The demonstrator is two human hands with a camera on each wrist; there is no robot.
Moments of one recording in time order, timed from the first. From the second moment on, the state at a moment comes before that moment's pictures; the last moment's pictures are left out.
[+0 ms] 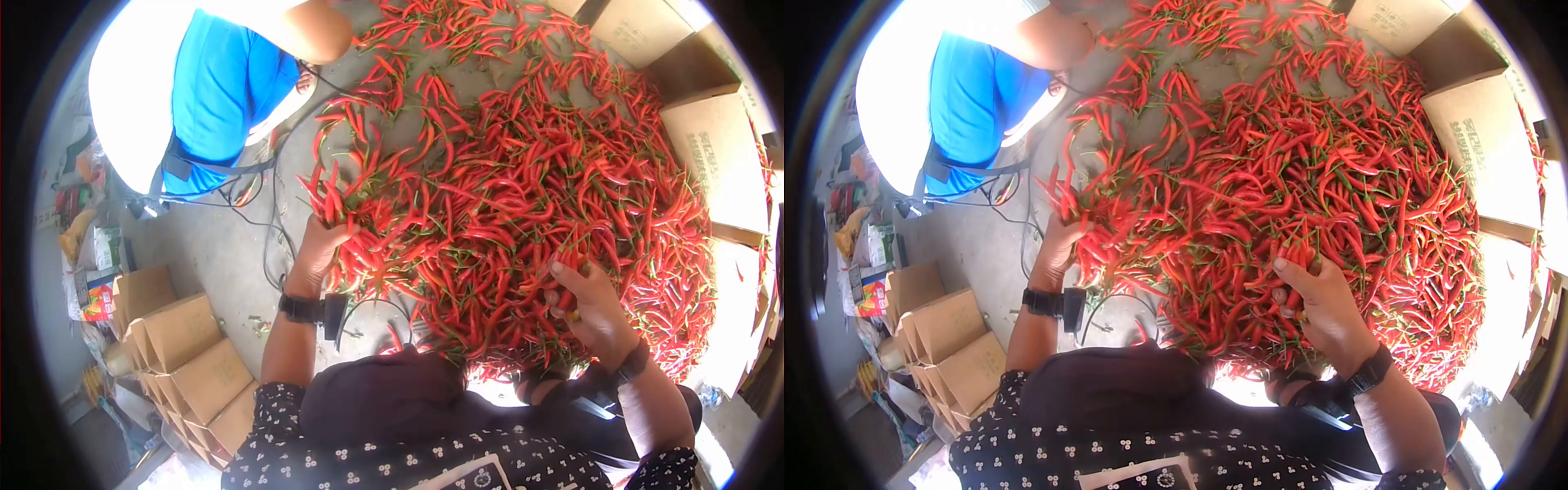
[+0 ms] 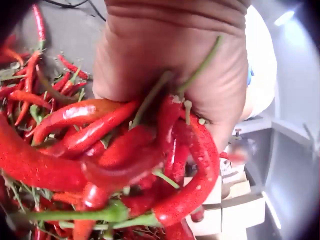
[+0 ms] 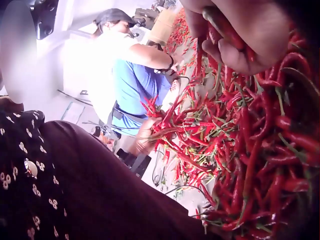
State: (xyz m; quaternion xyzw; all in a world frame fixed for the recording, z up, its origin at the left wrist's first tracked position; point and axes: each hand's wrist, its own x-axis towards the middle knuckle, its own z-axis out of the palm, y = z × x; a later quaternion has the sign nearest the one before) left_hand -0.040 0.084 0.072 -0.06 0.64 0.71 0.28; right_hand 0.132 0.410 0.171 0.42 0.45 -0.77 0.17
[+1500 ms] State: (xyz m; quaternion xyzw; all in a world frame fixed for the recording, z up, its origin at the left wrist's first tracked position) left_hand 0.018 0.278 0.122 0.35 0.62 0.54 0.45; right_hand 0.141 0.414 0.168 0.44 0.41 -0.79 0.14
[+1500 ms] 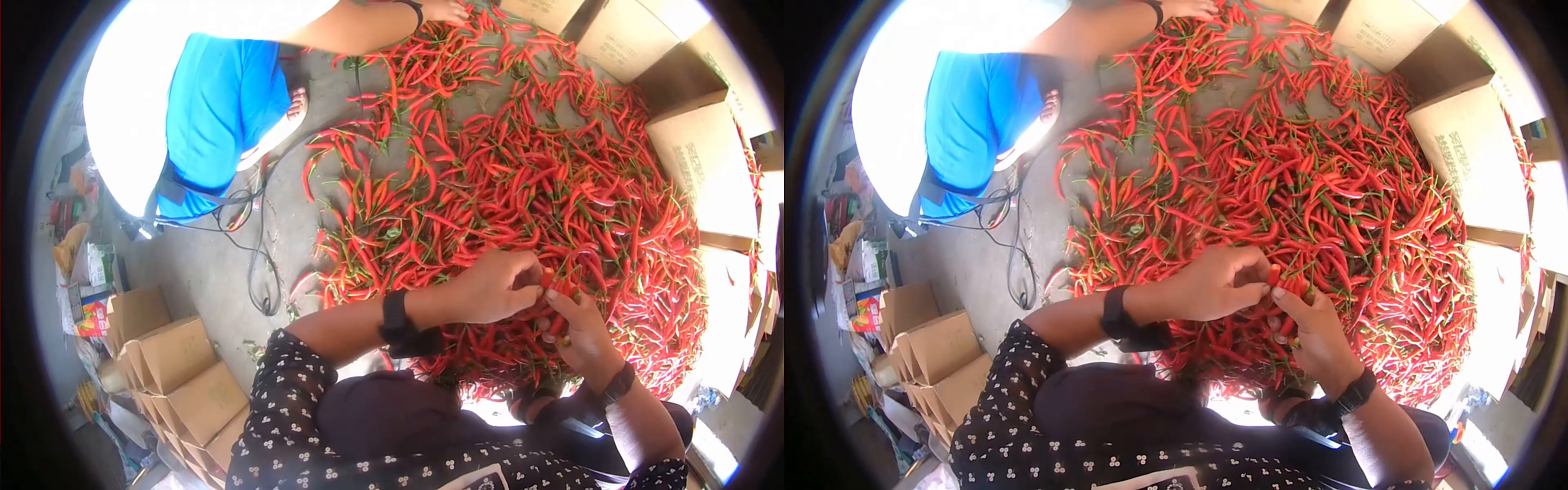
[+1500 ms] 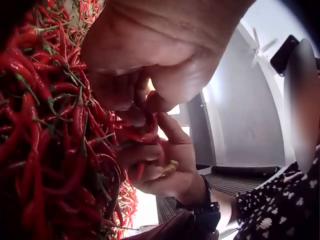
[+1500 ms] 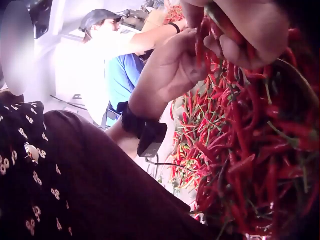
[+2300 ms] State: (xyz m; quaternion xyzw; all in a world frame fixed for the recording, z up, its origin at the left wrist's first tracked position) left_hand -0.048 0.150 0.024 0.27 0.94 0.15 0.12; right_hand 0.141 0.412 0.165 0.43 0.46 -0.77 0.12
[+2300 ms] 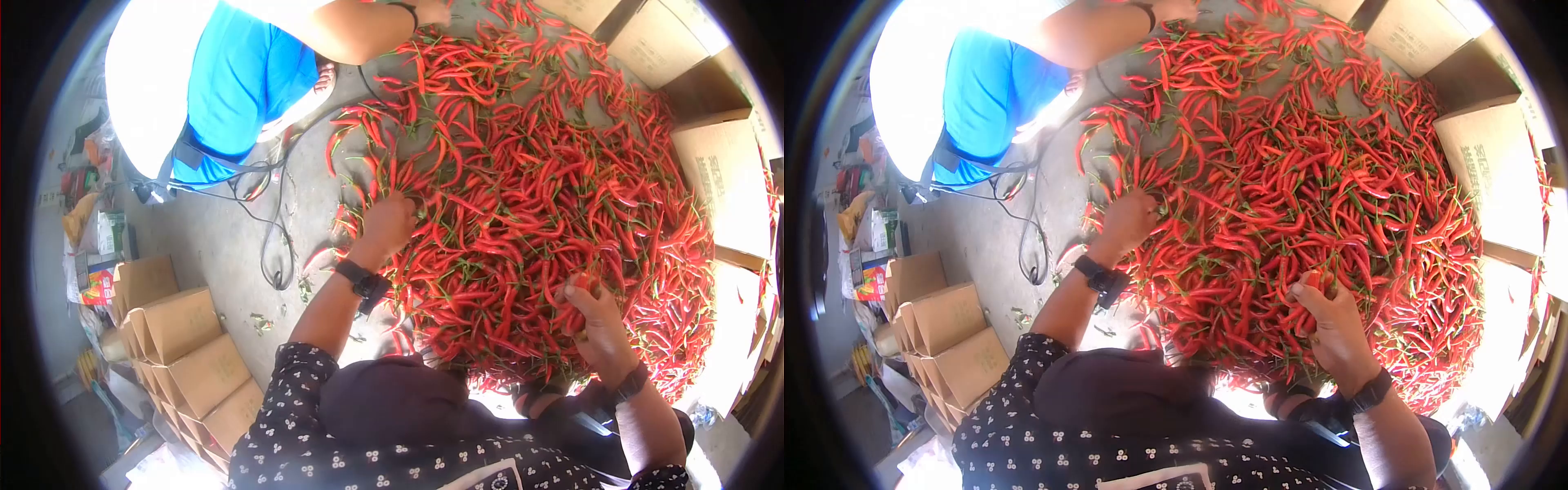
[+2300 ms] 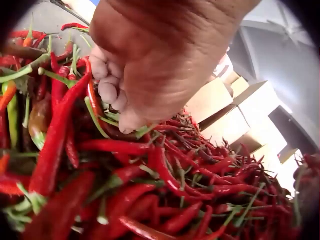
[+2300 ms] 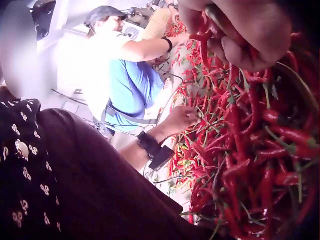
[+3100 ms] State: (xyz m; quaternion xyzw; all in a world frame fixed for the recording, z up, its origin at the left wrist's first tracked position) left_hand 0.013 -0.006 0.004 0.03 0.99 0.05 0.11; right_hand 0.134 0.412 0.166 0.43 0.47 -0.76 0.12
